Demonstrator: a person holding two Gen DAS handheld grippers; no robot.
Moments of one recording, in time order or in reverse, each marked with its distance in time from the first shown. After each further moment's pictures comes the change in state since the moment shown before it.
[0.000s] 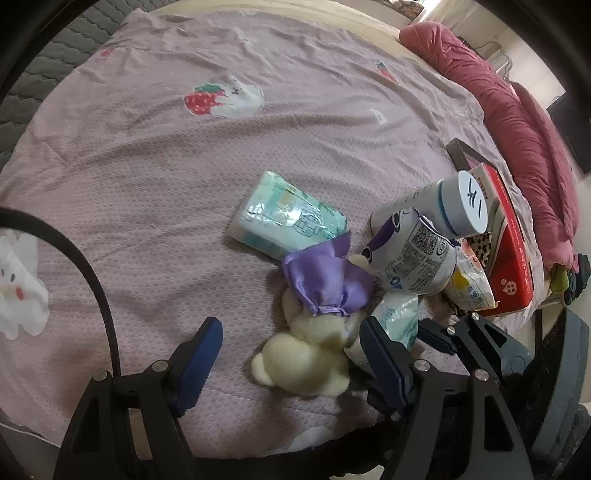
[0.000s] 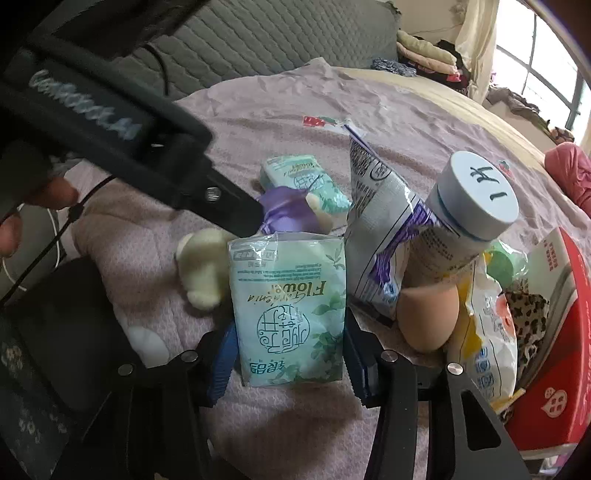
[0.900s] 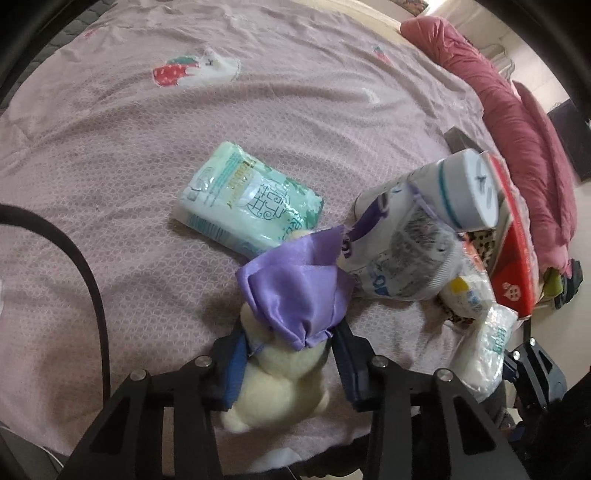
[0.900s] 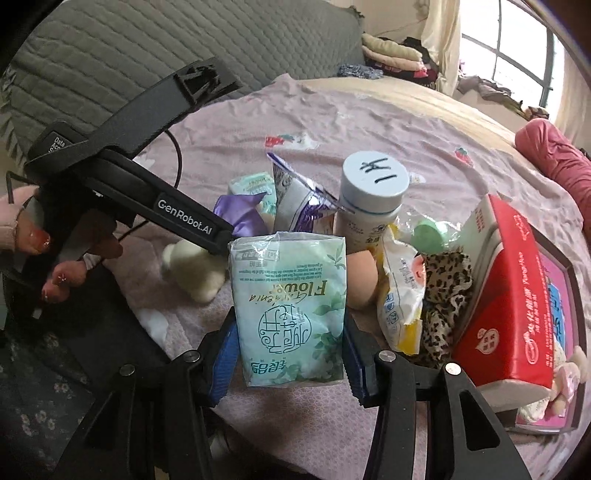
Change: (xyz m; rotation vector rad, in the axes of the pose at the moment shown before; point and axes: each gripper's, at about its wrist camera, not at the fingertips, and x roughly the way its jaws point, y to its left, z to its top) left arm 0.029 -0.018 -0.002 -0.036 0.031 -0.051; right arm -0.069 -0.025 -0.022 0.123 -0.056 -0.040
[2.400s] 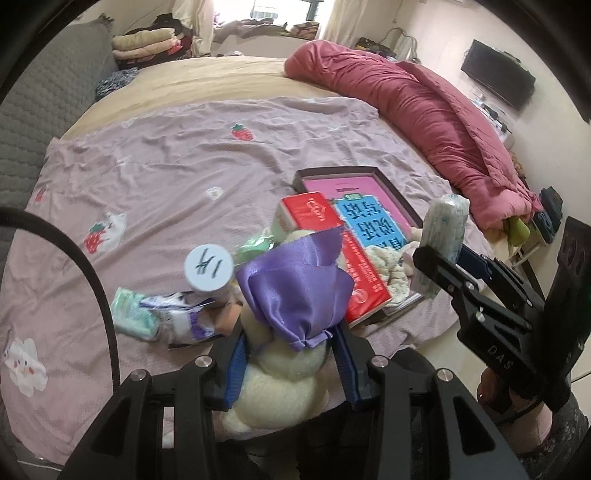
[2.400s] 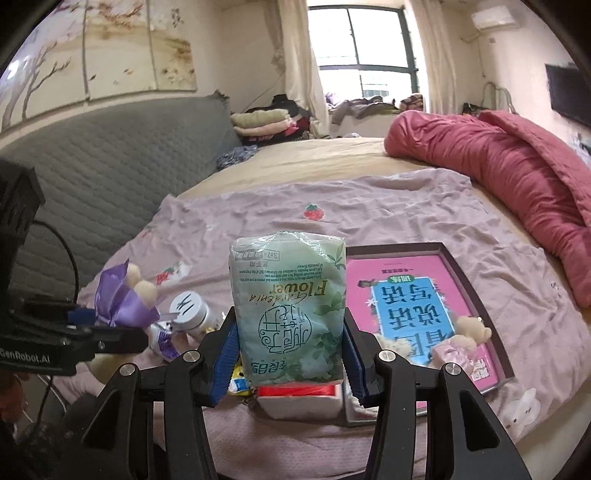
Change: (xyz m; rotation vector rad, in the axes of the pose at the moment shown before) left arm -0.114 -0.194 -0.027 0.363 -0.219 -0.003; right arm -0.162 -0.138 -0.017 0.422 -0.315 -0.251
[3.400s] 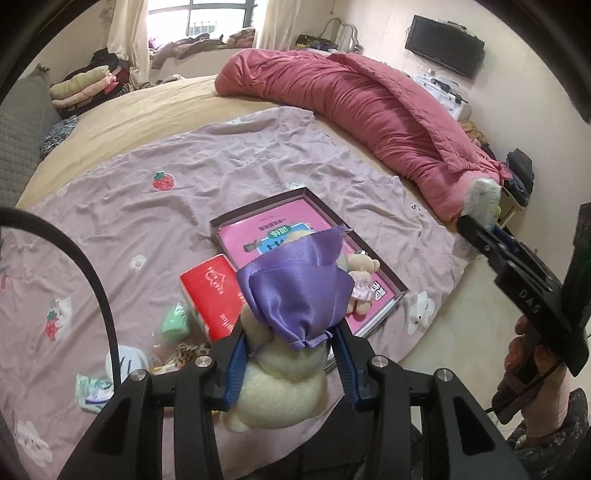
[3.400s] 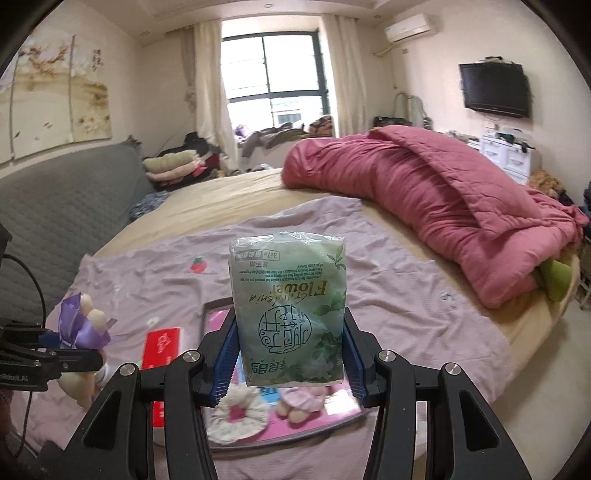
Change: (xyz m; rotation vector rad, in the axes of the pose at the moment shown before) left arm 0.024 -0.106 0.074 0.197 -0.010 -0.083; right arm -0.073 -0.141 0.039 0.149 -0.116 -0.301
